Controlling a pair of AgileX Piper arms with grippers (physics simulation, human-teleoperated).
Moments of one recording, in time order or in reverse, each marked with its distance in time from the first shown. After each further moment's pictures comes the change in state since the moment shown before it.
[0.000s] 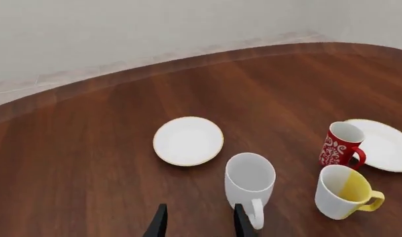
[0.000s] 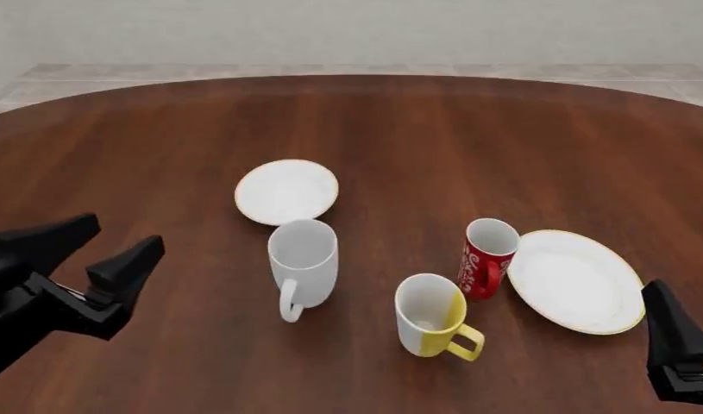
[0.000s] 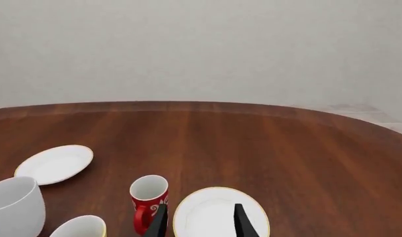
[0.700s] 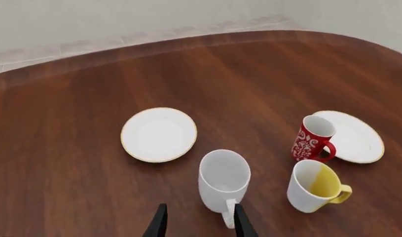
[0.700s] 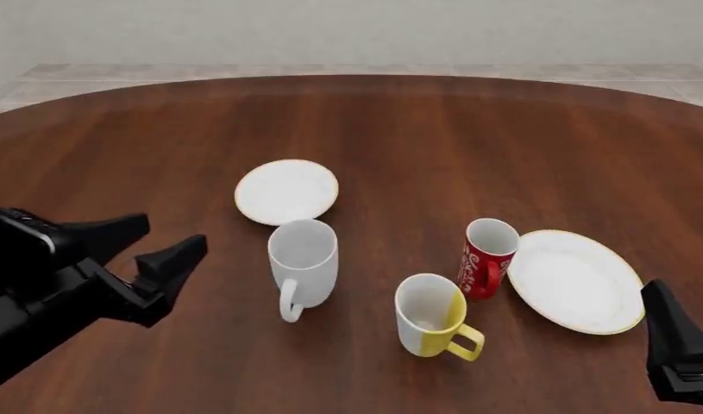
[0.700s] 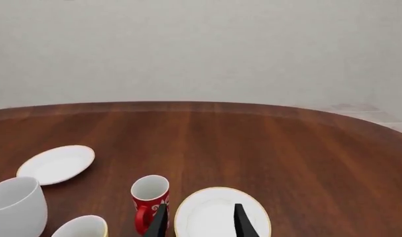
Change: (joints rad) left arm -0.105 0.168 -0.045 -0.050 -0.080; right arm 0.005 0.000 0.000 0.000 0.004
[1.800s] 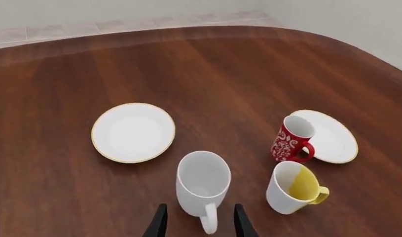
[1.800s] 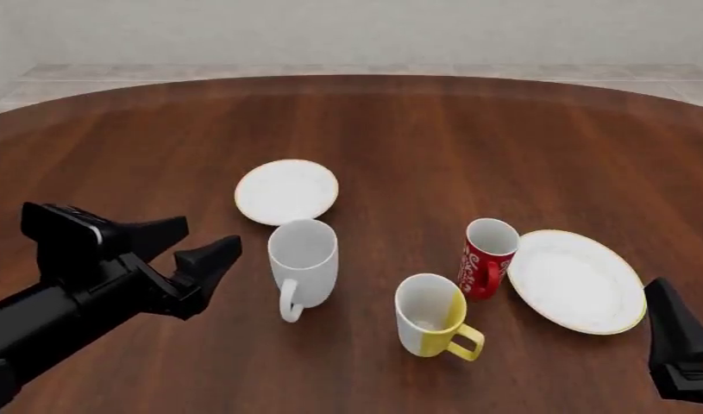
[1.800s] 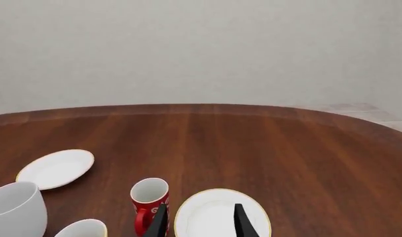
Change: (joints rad) left arm -0.078 0.141 -0.014 -0.103 -0.084; right arm -0.010 -0.001 0.000 -0.009 0.015
